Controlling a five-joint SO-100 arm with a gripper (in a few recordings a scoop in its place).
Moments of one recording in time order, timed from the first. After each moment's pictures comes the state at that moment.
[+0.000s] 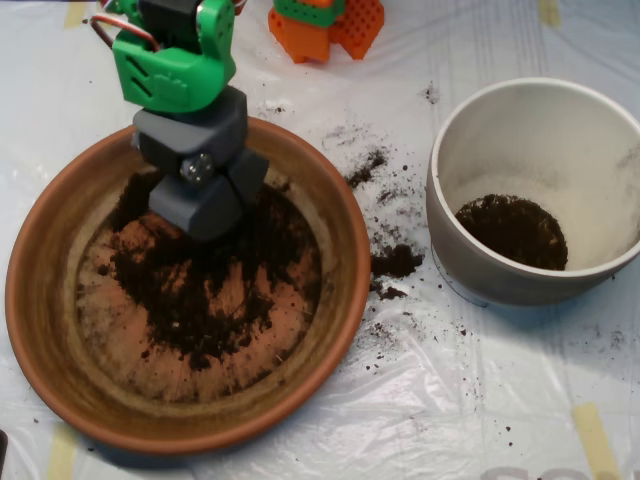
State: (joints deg) arm 25.8 92.5 98.8 67.9 12.2
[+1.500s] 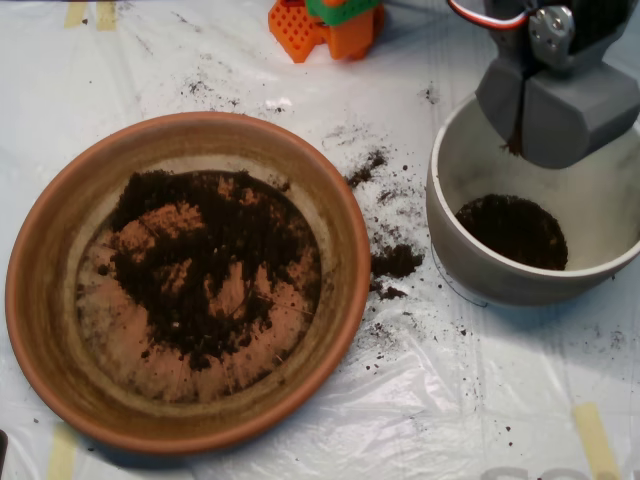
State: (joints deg) arm -26.9 88.9 61.1 85.7 -0.9
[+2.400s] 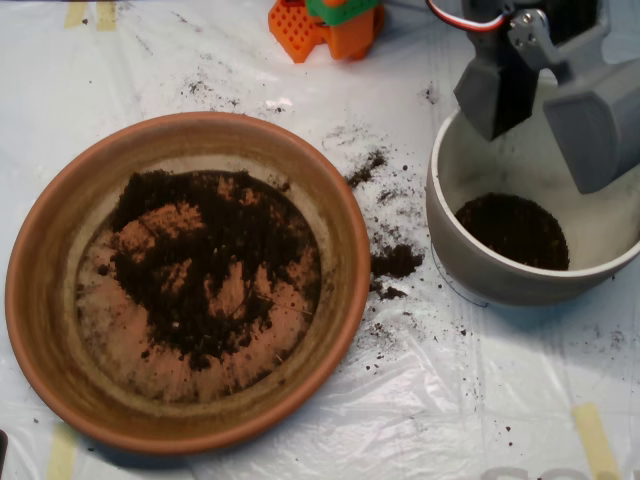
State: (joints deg) arm -27.2 100.6 80.9 78.2 -3.7
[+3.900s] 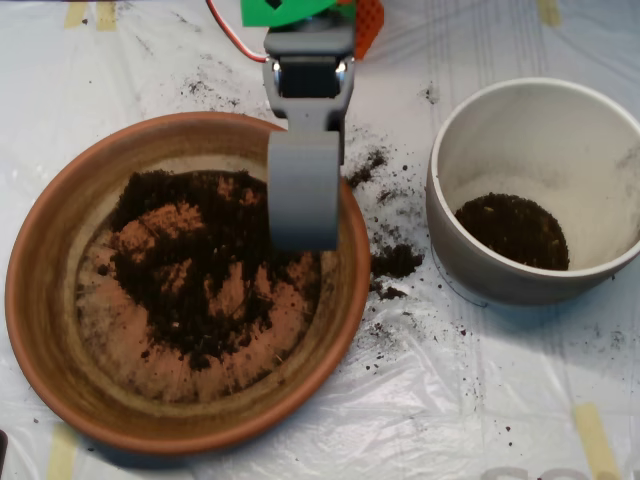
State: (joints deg) arm 6.3 115.9 109.9 68.0 0.2
